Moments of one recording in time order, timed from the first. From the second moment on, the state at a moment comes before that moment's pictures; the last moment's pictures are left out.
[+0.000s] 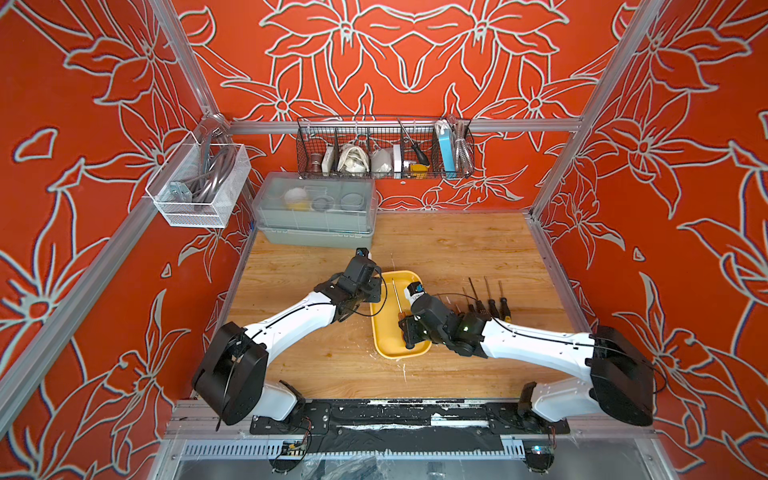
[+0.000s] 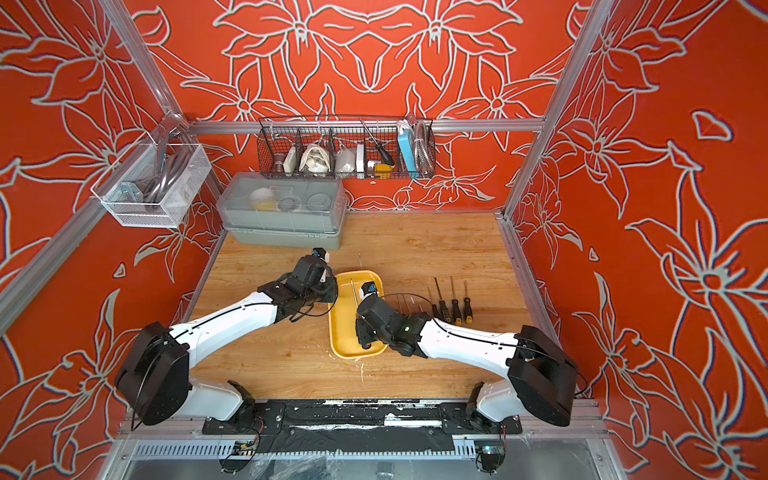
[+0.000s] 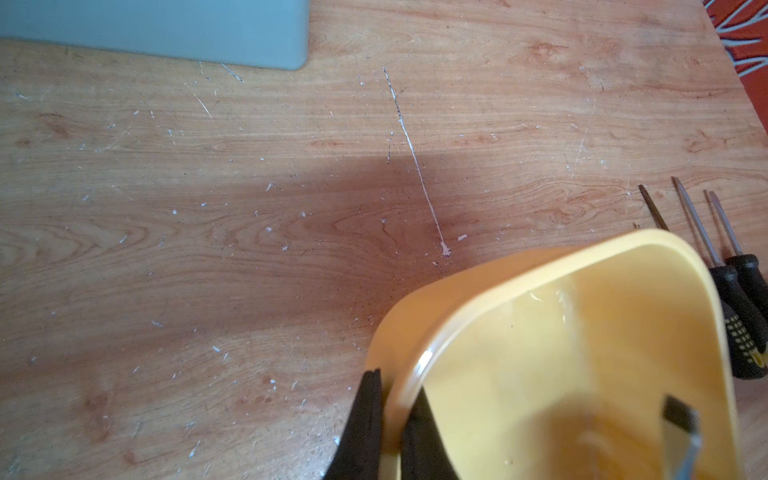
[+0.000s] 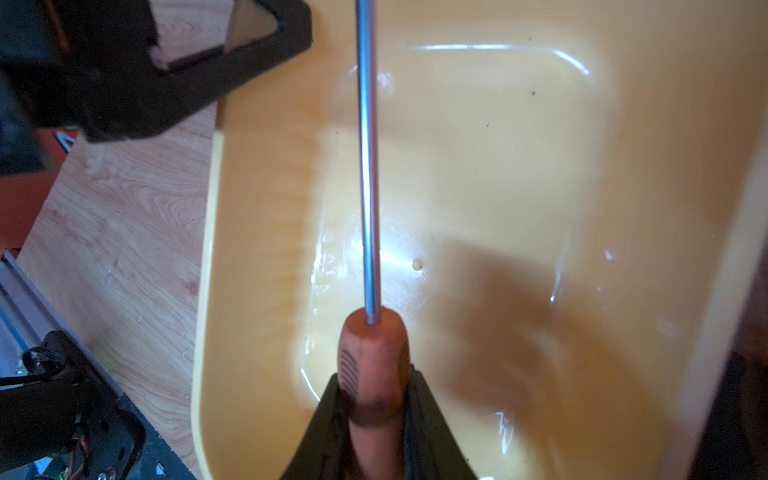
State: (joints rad) left arm -0.54 1.42 0.90 -0.28 -0.12 -0.48; right arm 1.06 1.37 0.81 -0.23 0.15 0.65
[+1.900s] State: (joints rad) left arm -0.54 1.41 0.87 -0.22 -0.09 -0.52; right arm -0.14 1.46 1.00 -0.76 -0.01 0.02
